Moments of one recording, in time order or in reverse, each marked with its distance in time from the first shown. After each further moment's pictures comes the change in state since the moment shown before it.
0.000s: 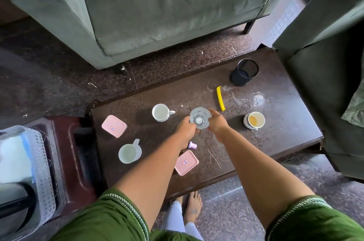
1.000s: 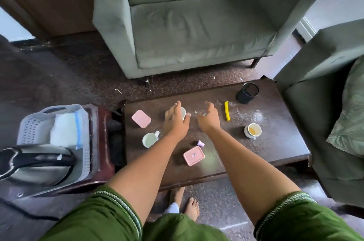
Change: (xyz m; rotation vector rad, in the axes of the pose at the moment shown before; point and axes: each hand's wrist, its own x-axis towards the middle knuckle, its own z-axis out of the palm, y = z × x) left_hand -0.157 0.010 -0.090 0.625 0.484 0.514; right_hand -0.184 -0.074 0.049 -0.325 0.169 -0.393
